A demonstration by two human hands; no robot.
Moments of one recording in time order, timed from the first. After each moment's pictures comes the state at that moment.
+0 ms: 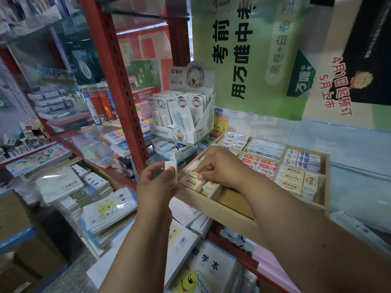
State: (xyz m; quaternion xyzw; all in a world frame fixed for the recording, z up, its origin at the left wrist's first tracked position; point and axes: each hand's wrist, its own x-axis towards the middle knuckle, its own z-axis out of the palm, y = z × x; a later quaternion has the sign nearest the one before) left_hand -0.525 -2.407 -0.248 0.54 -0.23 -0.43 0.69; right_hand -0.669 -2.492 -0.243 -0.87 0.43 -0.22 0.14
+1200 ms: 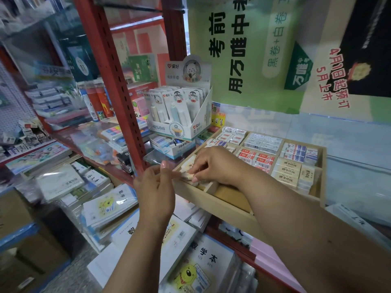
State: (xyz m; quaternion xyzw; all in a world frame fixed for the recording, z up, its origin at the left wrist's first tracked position) left_hand -0.512 -2.414 -0.290 0.66 -0.48 -0.16 0.56; right_hand -0.669 -2.477 -0.236 -0.85 0.40 -0.22 0.26
